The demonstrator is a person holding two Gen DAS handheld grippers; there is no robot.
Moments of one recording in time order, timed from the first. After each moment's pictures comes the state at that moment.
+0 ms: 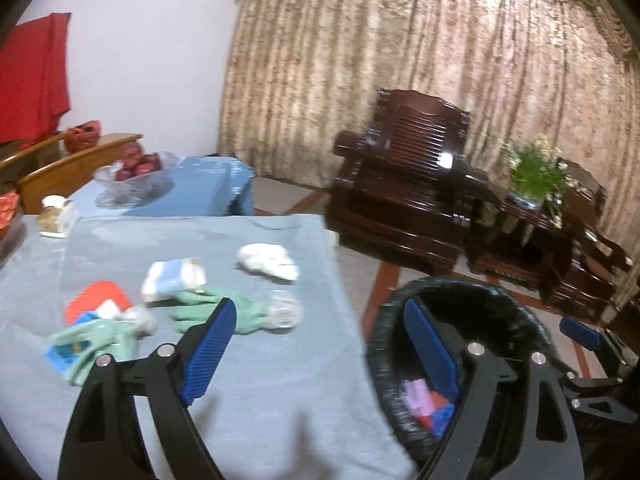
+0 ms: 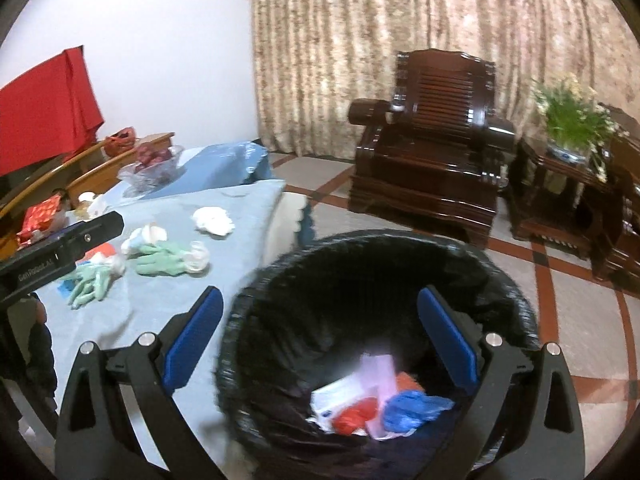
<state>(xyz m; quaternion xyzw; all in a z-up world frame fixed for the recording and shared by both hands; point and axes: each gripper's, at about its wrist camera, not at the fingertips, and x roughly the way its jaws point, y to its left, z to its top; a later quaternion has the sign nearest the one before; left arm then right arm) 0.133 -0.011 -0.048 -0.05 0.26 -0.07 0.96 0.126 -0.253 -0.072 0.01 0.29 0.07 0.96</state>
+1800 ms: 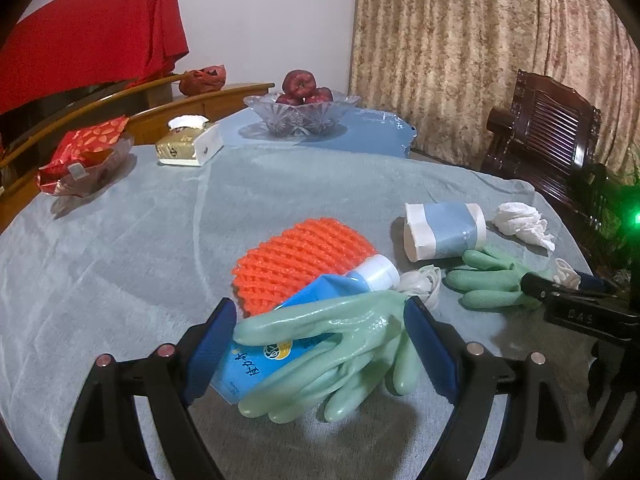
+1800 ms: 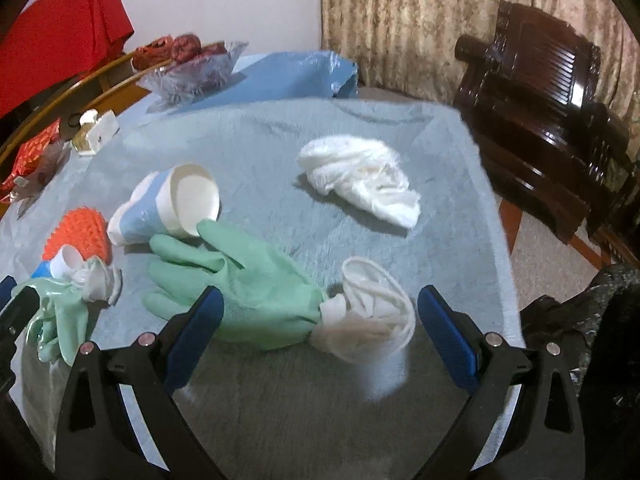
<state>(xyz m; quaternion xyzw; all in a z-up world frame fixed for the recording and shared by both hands) 0.174 0.189 -0.144 -0.07 0.33 0.13 0.93 0.313 -0.038 -0.177 -0.05 0.42 0.15 0.90</state>
